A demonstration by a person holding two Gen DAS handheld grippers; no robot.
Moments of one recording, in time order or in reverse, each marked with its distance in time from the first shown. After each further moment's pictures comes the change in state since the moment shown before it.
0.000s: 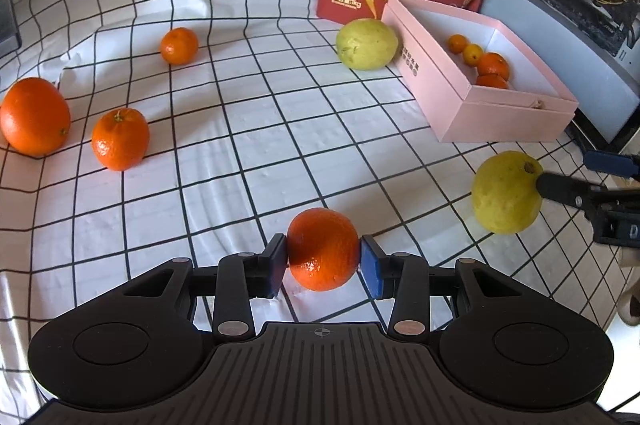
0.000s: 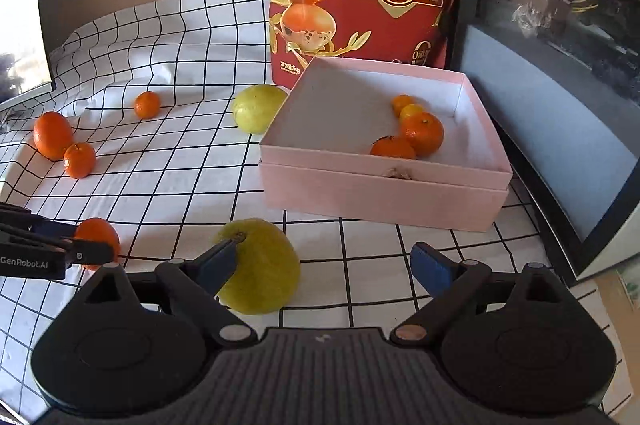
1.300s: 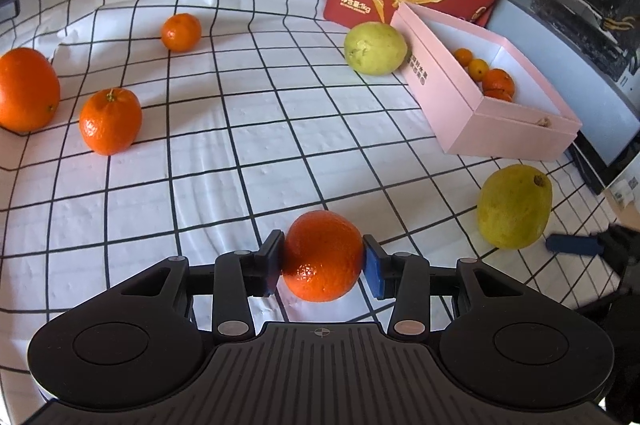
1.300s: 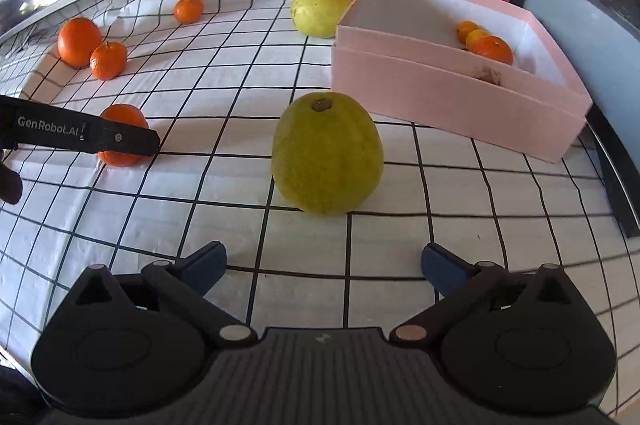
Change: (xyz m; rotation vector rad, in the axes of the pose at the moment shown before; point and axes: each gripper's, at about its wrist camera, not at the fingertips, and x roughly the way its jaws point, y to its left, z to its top) left arm 0.015 0.011 -0.006 -0.061 -0.036 -0.038; right arm 0.030 0.036 -0.037 -0.108 0.191 0.085
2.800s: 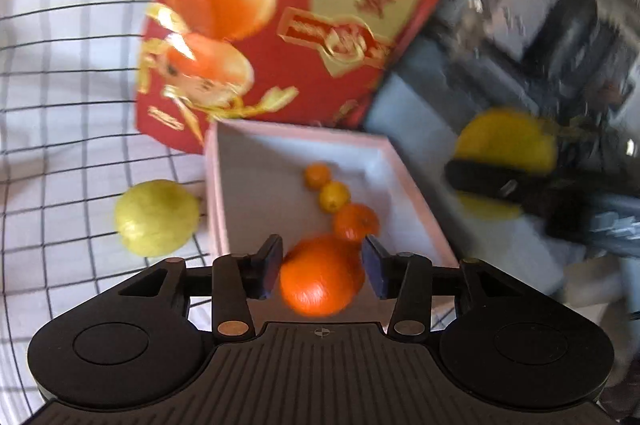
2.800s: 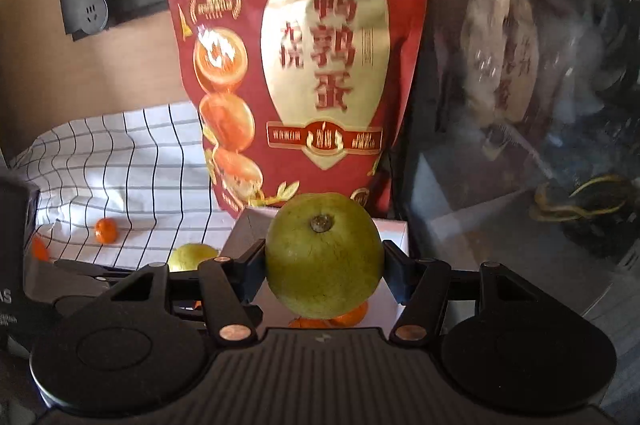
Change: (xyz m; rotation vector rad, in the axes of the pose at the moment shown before) left arm 0.058 -0.124 0.142 -0.019 -0.090 -0.266; right arm -0.063 -0.152 0.169 0.125 -0.266 -0.057
